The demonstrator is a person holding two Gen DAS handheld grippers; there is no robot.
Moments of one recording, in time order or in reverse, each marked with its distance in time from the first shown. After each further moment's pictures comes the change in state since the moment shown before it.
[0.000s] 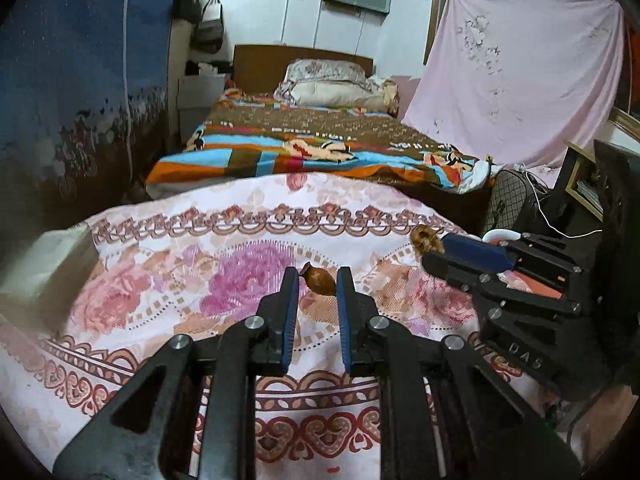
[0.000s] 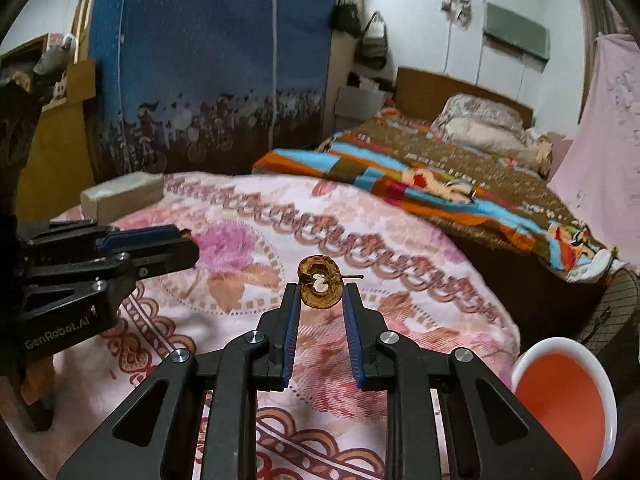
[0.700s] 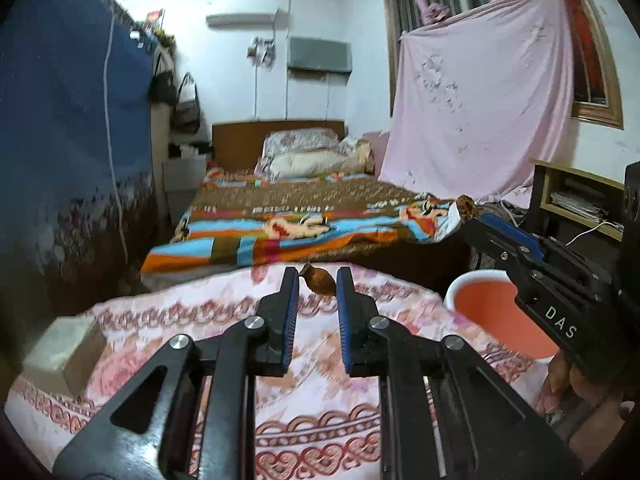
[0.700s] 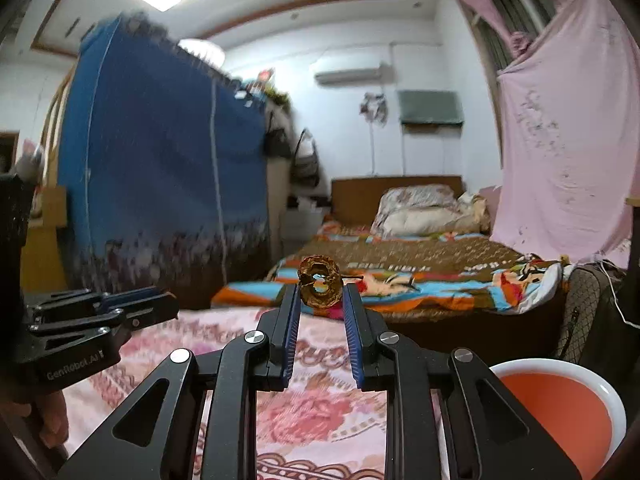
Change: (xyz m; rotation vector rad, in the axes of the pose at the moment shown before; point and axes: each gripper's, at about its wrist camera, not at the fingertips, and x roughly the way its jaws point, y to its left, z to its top) left arm -0.050 -0.059 0.021 0.156 -0.274 -0.019; right arm -0.097 -0.042 -0.018 0.213 -0.487 -0.163
